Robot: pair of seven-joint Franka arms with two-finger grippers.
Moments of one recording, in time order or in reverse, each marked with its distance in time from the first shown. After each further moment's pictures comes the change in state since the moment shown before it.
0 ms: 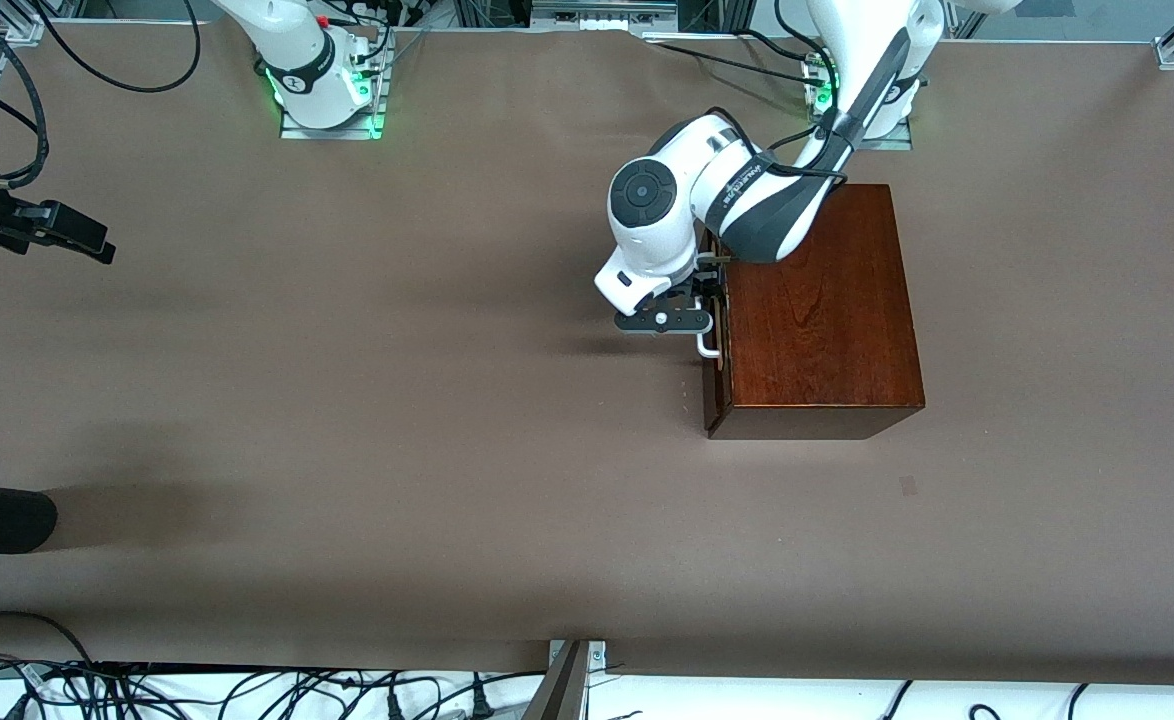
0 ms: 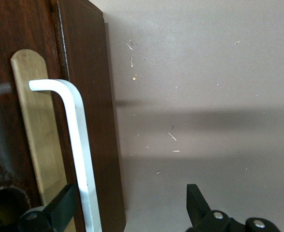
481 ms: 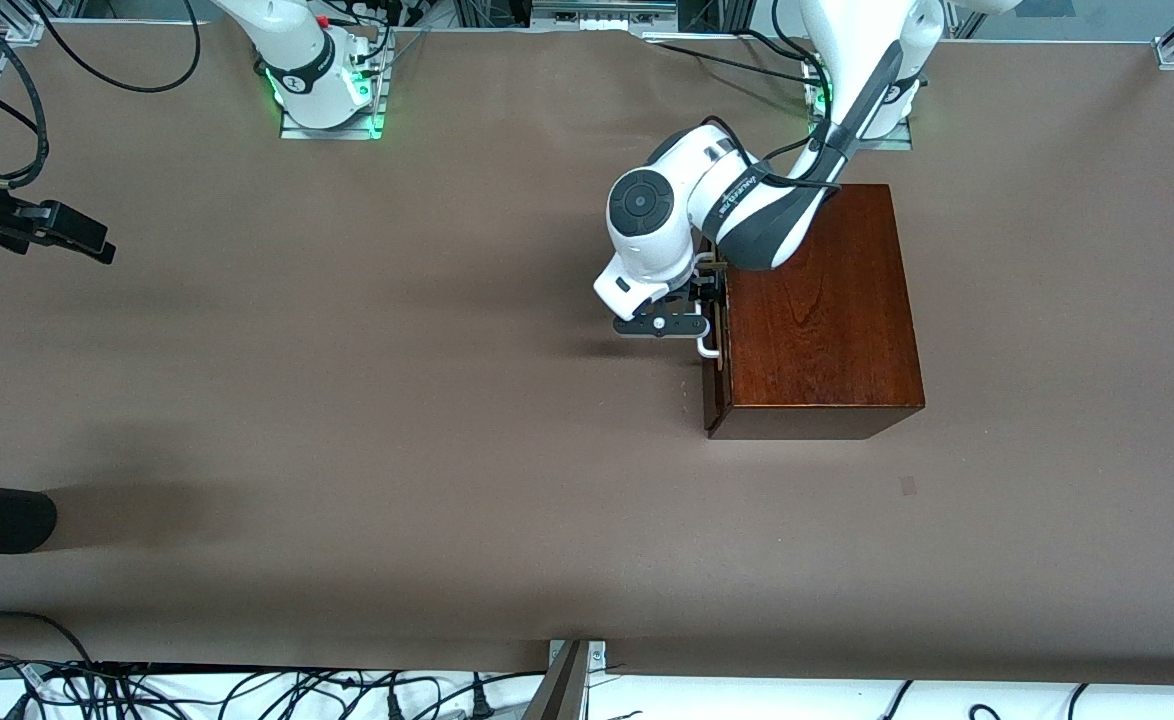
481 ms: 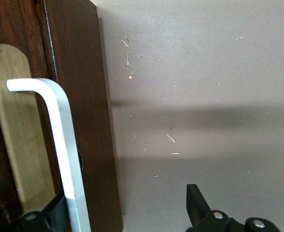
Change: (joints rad) left arm 0.000 0.021 0.000 -0.002 0.000 0.018 -0.001; right arm 0.000 0.000 0.000 0.000 0.000 0.000 0.000
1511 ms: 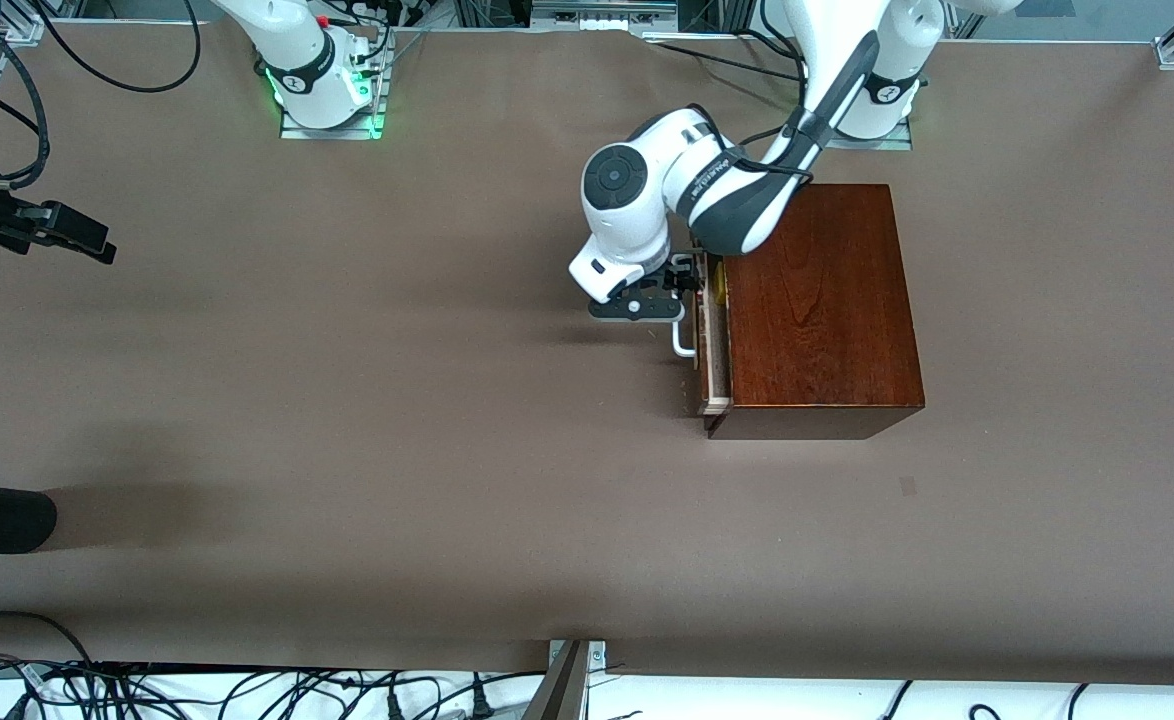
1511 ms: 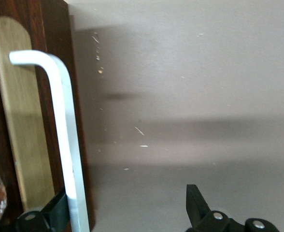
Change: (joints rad) left arm -0.076 0.011 -0.001 0.019 0.000 0.042 -0.086; right arm 0.000 0.001 0.000 -0.002 0.000 0.000 0.000
